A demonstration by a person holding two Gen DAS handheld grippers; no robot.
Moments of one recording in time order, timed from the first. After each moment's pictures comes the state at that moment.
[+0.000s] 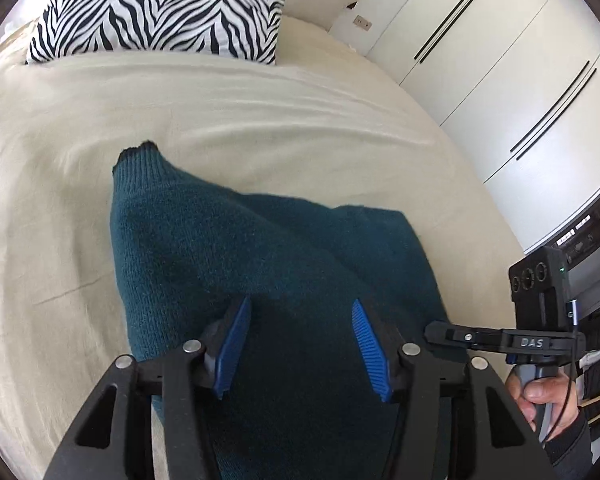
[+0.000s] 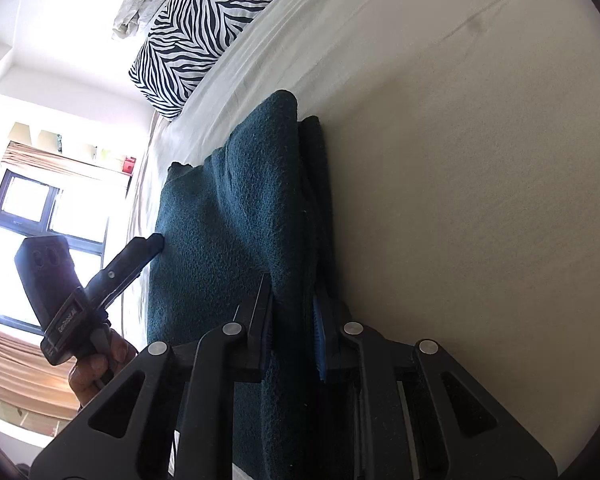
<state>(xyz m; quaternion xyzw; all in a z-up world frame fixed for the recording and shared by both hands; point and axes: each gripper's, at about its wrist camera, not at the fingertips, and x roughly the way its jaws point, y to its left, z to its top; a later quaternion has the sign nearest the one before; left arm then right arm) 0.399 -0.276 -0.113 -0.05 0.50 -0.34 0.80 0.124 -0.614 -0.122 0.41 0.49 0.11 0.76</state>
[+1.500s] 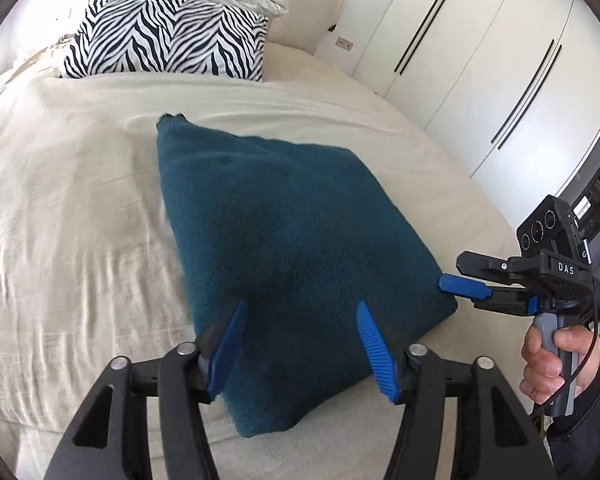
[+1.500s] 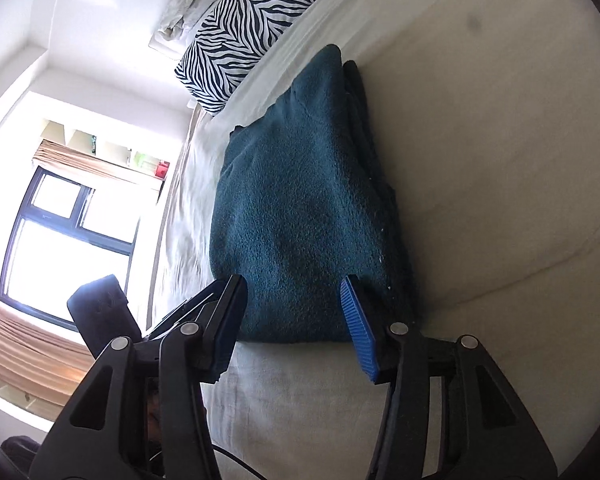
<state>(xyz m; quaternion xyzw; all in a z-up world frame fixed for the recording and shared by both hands) 0.241 -0.202 -0.086 -0.05 0.42 -0.34 0.84 -0.002 -0.569 -0.074 0.41 0.42 0.13 0.79</state>
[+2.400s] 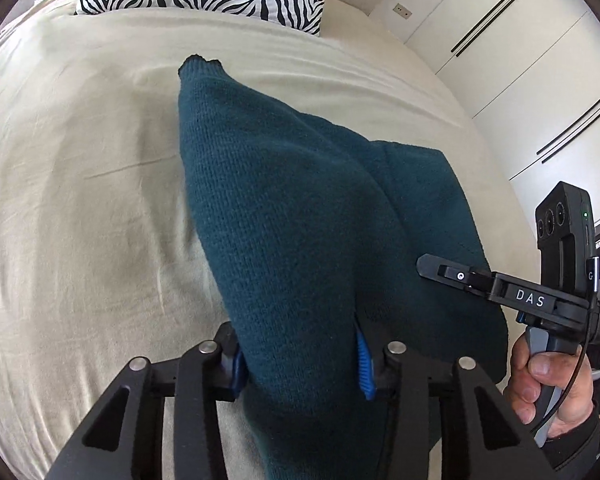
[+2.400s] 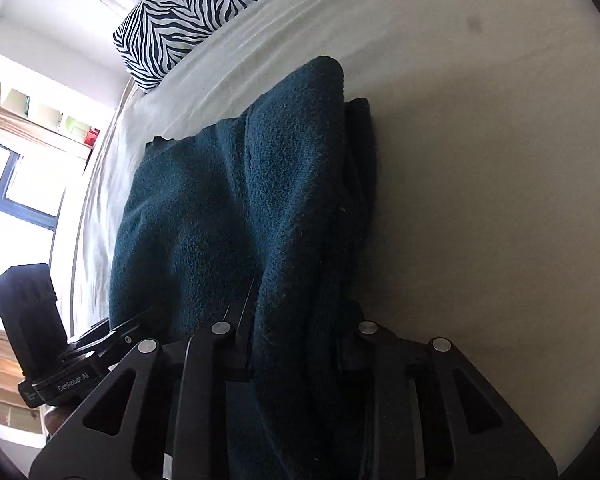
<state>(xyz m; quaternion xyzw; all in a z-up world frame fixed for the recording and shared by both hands) 0.331 -0.226 -0.110 -0.06 0.54 -0.29 0.79 0.159 -0.523 -0.090 0.25 0.53 0.04 0.81</state>
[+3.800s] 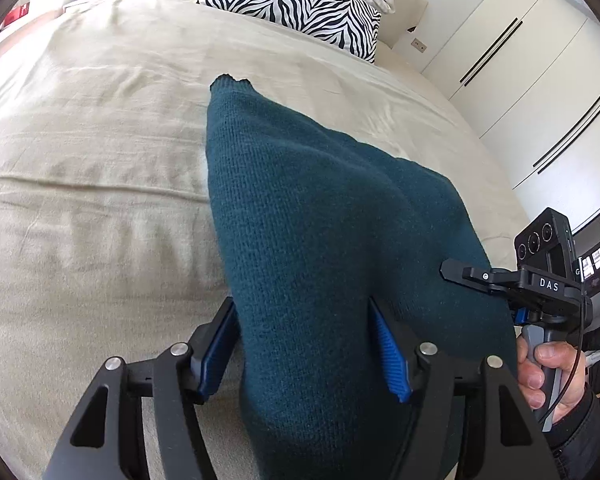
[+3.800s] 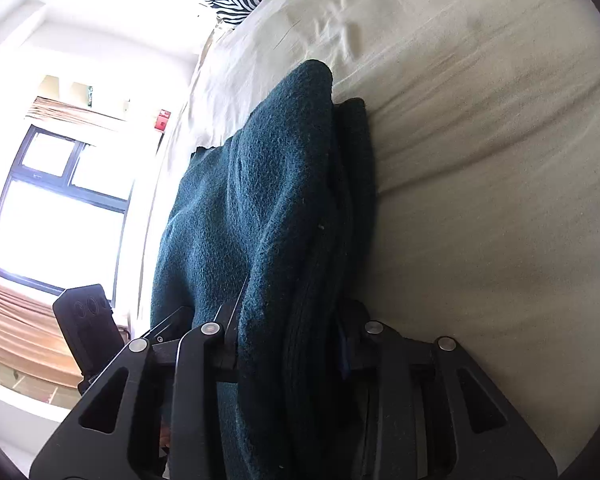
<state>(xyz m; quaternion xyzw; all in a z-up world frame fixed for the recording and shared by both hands) 0.165 0.043 -0.138 -0.10 0.50 -0.26 0.82 0.069 -0.281 -0.140 0.40 0.49 0.16 0.76</state>
